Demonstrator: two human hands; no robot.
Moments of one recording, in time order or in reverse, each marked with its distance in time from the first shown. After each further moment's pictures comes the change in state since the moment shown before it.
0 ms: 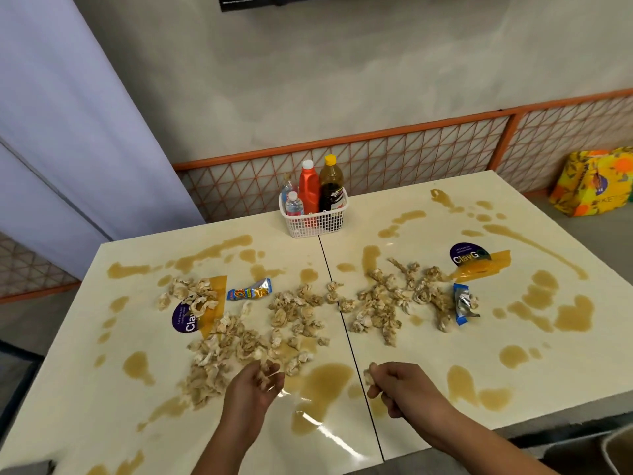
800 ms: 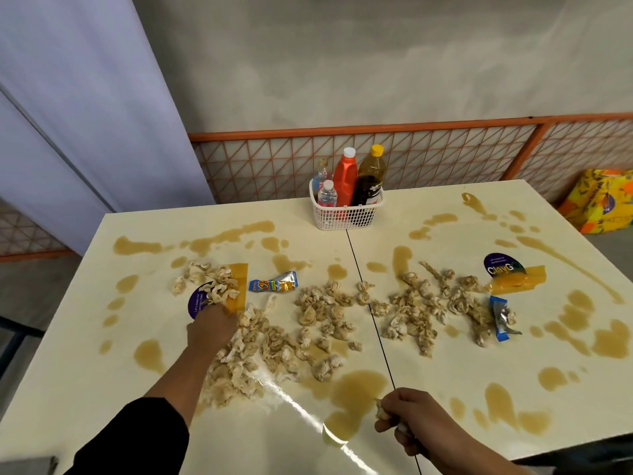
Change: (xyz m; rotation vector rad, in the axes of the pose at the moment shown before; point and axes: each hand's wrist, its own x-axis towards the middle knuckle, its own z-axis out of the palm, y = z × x) left_hand 0.192 0.131 -0.083 1.606 0.227 0.369; right_hand 0.032 -0.001 0.070 -0.035 0.012 0.294
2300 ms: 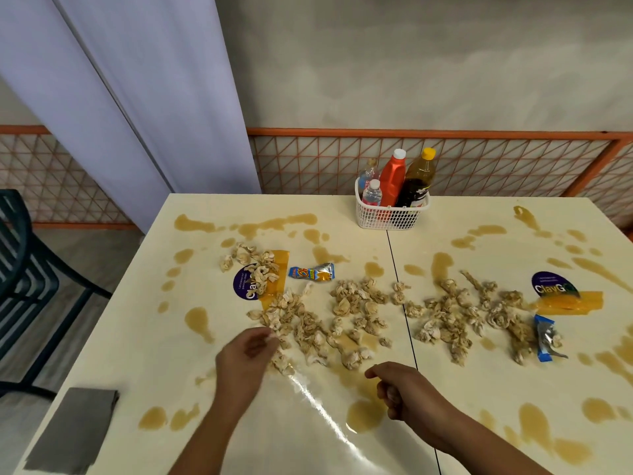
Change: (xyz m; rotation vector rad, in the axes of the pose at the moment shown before) left_hand -0.179 -0.006 -0.013 -0.916 0.253 0.048; right_hand 0.006 -0.025 0.052 -0.028 -0.116 -0.097
